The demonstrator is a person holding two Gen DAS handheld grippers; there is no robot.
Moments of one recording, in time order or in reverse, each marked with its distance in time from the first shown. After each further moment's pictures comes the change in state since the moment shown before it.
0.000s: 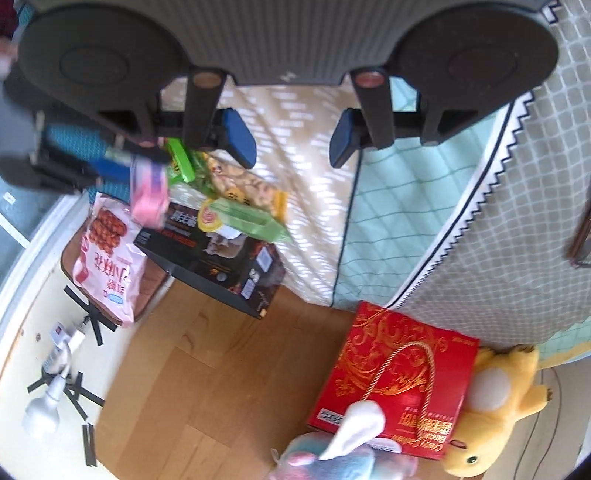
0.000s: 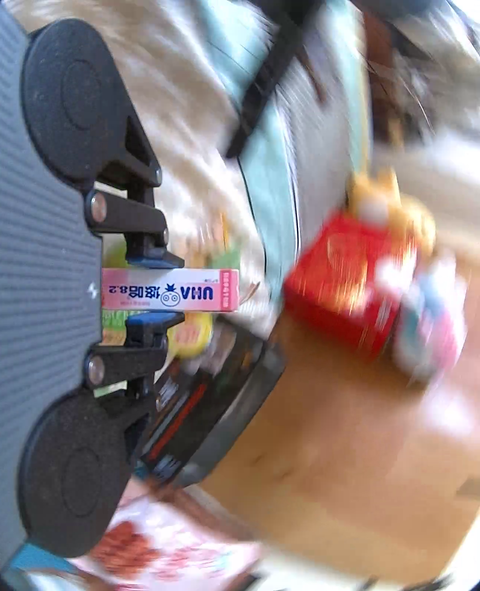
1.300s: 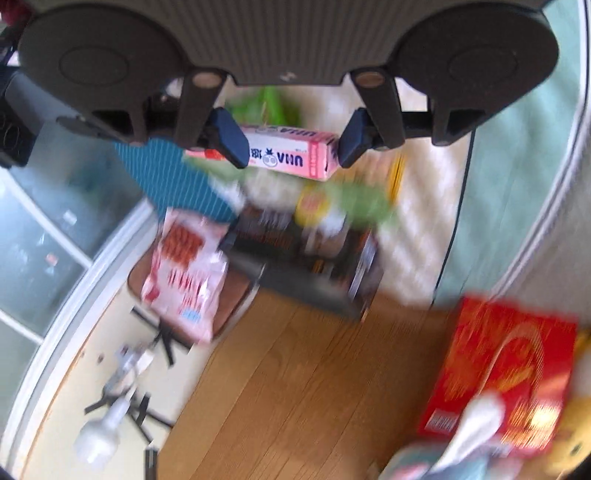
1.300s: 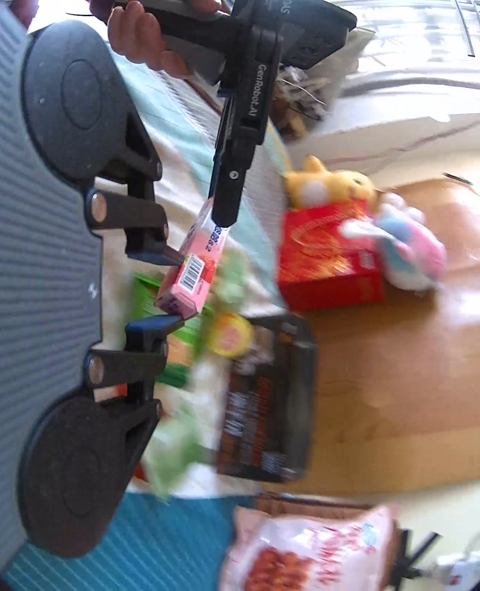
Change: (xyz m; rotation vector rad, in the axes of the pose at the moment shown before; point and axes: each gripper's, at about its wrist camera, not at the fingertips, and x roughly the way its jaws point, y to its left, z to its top) left arm 0.021 -0.058 0.050 0.100 0.066 -0.226; right arm -0.059 -0.062 -0.045 0.572 -0.081 0.139
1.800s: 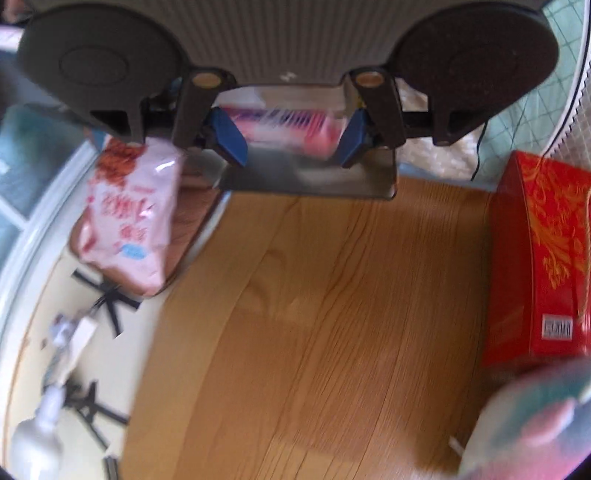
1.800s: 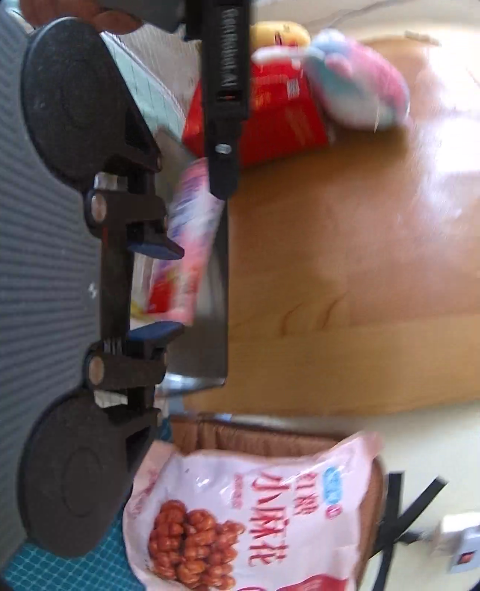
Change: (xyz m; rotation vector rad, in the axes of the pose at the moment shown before) left arm 0.145 -0.009 0.110 0.079 -0.043 0.146; right arm 0.103 -0.097 0.089 0.140 -0.034 -0.302
